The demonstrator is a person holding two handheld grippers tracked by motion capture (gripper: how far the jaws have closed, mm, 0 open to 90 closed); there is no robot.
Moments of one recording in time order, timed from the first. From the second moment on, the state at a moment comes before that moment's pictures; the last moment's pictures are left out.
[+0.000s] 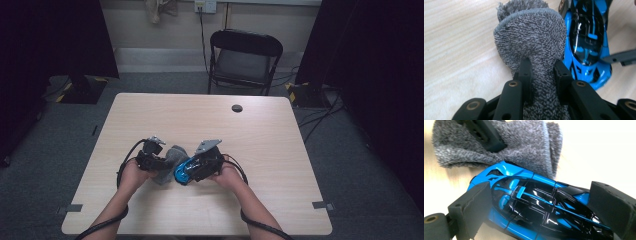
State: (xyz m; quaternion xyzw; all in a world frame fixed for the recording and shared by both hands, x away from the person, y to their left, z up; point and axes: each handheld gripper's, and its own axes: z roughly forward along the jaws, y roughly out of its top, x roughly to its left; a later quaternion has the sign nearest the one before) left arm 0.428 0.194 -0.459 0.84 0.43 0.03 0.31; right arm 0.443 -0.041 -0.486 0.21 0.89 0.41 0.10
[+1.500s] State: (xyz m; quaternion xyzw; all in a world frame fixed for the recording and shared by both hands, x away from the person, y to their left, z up) left arm 0.431 0.192 -0.408 0.85 0.41 0.06 0.32; right arm 0.442 -0.060 -0.458 0.21 0.88 0.41 0.07
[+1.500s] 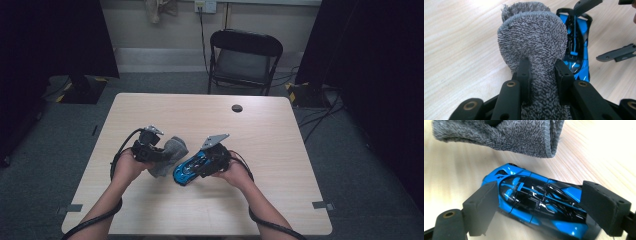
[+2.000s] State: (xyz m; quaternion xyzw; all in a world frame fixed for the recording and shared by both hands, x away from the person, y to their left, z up) left arm 0.431 0.150 -0.386 0.86 0.37 0.06 0.35; right arm 0.438 -0.117 -0.443 0.23 0.88 0.41 0.08
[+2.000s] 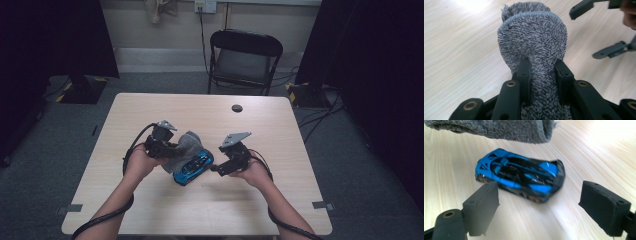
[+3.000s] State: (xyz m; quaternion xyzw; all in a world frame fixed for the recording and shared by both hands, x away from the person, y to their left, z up) left arm 0.433 0.065 -0.395 0.88 0.30 0.01 0.37; right arm 0.432 -0.165 -0.413 0.22 0.87 0.42 0.10
